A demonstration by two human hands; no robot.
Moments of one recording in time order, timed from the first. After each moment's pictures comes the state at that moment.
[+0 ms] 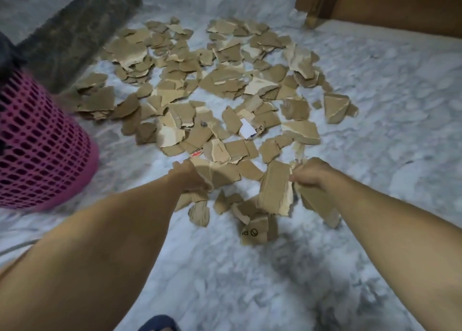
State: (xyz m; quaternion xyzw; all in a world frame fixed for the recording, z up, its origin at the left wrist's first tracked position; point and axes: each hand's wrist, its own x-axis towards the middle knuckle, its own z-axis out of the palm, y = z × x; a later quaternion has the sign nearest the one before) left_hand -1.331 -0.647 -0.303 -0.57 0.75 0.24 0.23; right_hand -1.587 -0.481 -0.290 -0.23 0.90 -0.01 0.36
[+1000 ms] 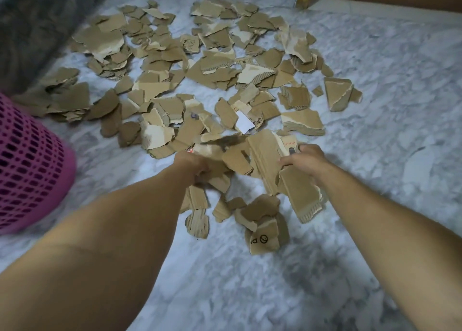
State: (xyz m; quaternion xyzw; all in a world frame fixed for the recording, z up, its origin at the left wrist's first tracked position) left_hand -1.369 -0.680 -0.339 -0.67 0.54 0.51 0.01; right_hand -1.583 -0.509 -0.326 -0.14 0.87 -0.29 0.37
